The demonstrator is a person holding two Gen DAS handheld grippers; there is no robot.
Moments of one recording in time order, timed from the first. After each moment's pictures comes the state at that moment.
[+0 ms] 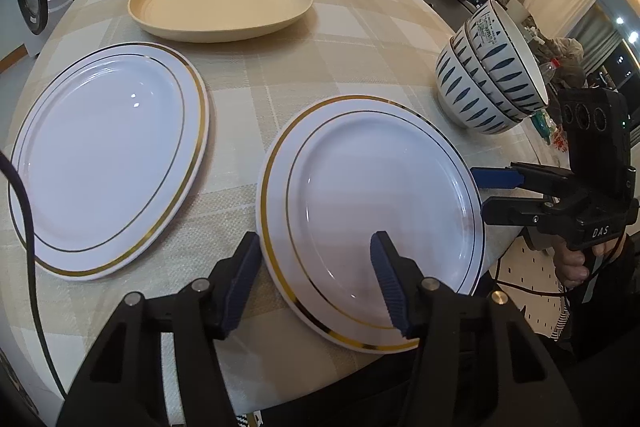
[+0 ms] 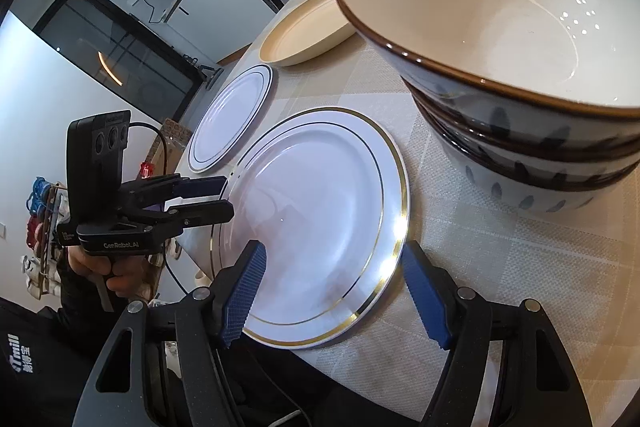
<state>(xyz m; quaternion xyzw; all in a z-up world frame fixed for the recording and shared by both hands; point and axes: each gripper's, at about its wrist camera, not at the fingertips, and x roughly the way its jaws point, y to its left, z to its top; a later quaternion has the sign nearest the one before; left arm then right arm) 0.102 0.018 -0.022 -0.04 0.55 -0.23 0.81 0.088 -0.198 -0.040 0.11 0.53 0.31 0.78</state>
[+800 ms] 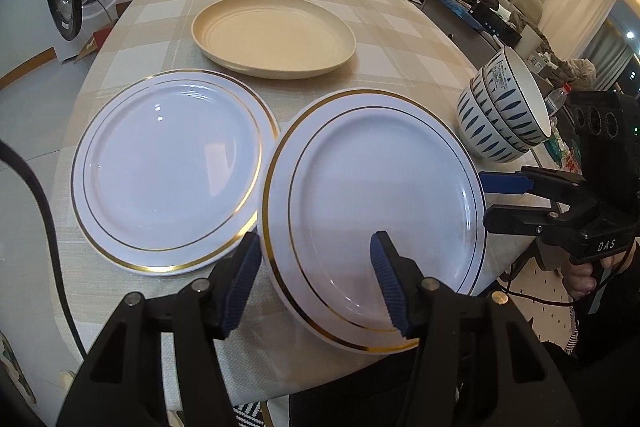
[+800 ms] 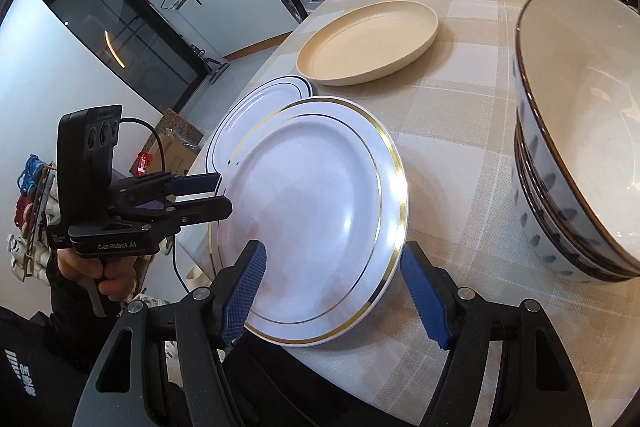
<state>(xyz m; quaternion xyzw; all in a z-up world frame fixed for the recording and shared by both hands) 0.098 0.063 0.005 -0.05 0.51 -0.18 0.84 0.094 -0.157 -0.013 0.07 0.51 0.32 0.79</state>
